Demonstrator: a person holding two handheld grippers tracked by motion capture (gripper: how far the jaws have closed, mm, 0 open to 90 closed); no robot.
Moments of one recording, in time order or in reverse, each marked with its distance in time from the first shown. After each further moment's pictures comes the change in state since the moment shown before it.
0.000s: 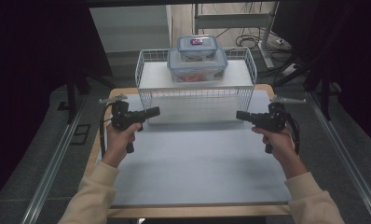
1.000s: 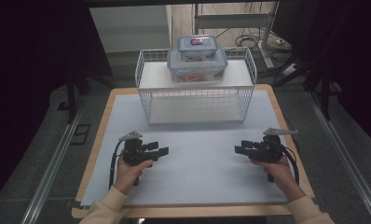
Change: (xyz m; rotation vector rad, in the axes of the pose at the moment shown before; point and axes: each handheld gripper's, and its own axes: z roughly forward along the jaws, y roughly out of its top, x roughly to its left) left arm 0.011 -0.101 0.019 0.168 0.167 0.008; right arm -0.009 -0.091 -0.001 0.155 -0.086 0.001
